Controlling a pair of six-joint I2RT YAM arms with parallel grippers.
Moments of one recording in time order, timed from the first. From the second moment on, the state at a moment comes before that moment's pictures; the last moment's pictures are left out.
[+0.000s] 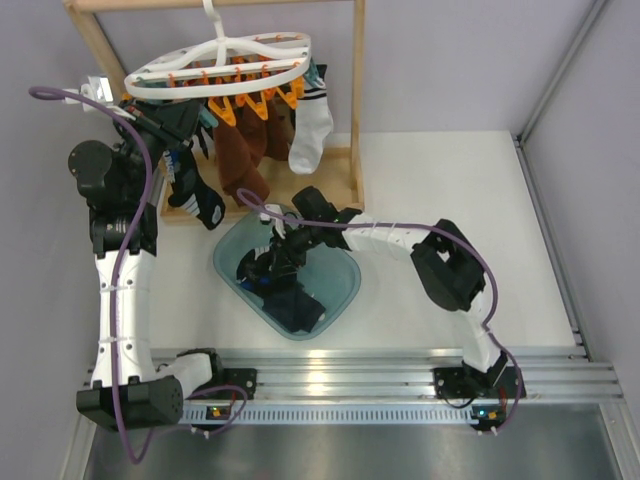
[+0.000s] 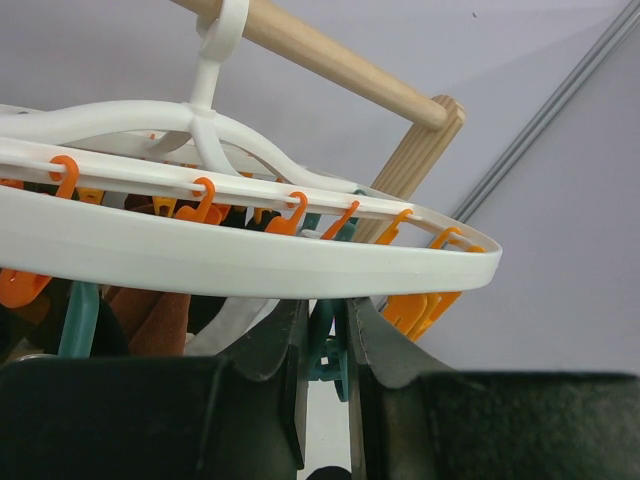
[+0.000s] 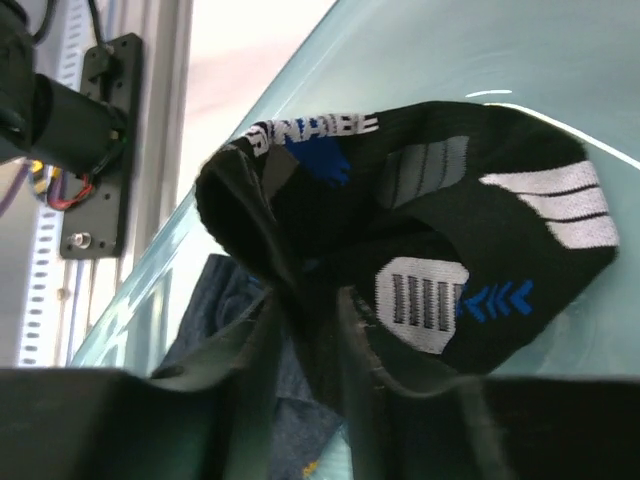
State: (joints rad) left arm 0.12 1.12 1.39 0.12 0.49 -0.74; right arm 0.88 2.10 1.58 -0.20 -0.79 -0.15
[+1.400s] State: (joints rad) left arm 0.12 1.12 1.39 0.12 0.49 -0.73; right arm 1.02 1.99 1.34 0.12 -0.80 -0.40
